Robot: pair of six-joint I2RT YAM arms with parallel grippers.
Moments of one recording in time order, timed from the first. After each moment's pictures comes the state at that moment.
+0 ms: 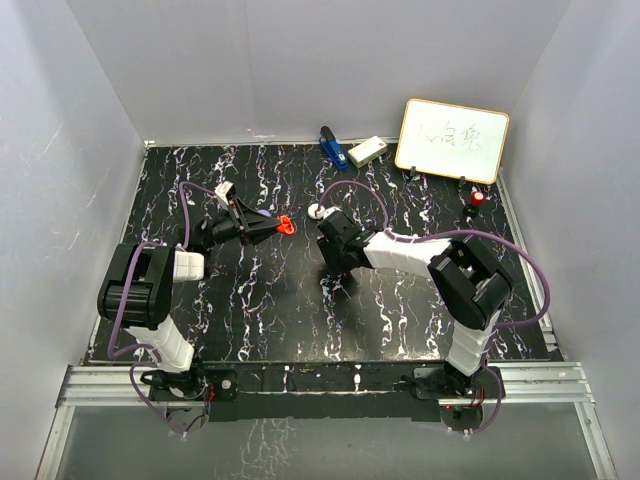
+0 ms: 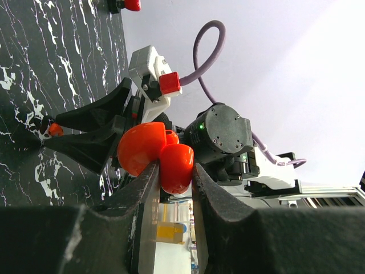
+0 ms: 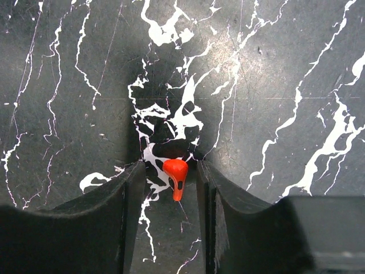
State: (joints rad) left arm -0.09 1.70 0.59 1.13 1.06 -1.52; right arm 0.75 1.81 1.11 -0.34 0.17 0.25
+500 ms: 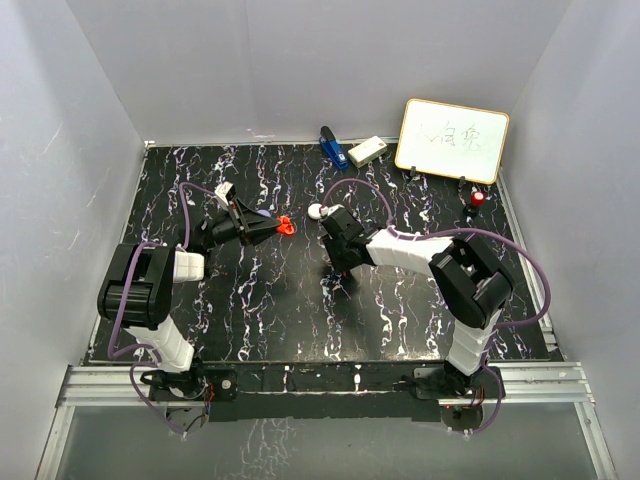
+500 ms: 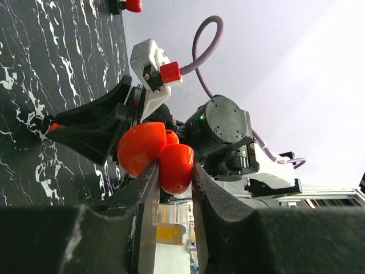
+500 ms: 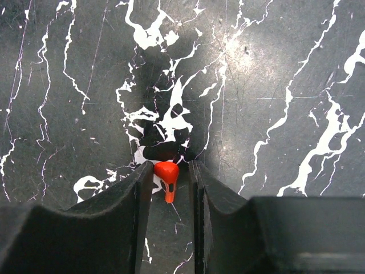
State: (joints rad) left arm -0.09 1.70 0.59 1.13 1.05 -1.52; right arm 0.72 1.81 1.11 -0.34 0.14 0.26
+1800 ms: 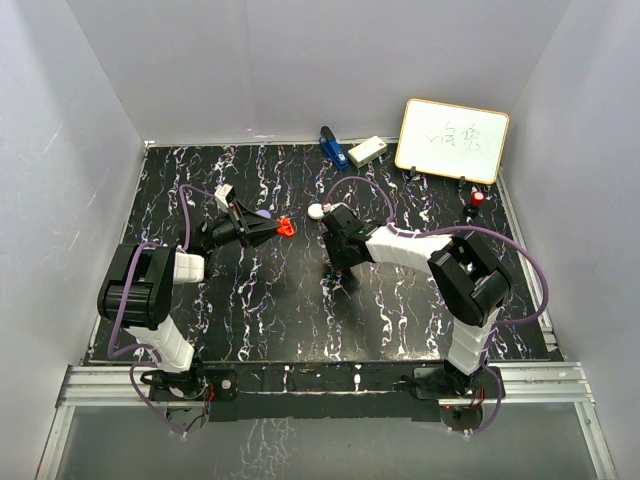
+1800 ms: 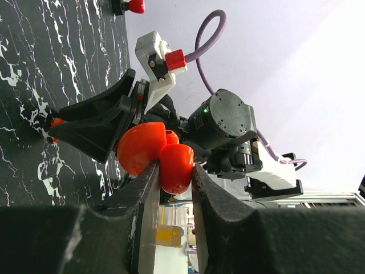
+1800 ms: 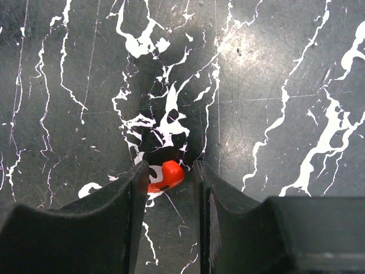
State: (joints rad) left arm -0.09 1.70 0.57 1.13 1.04 -1.52; right arm 0.70 1.83 1.14 -0.36 0.13 0.31
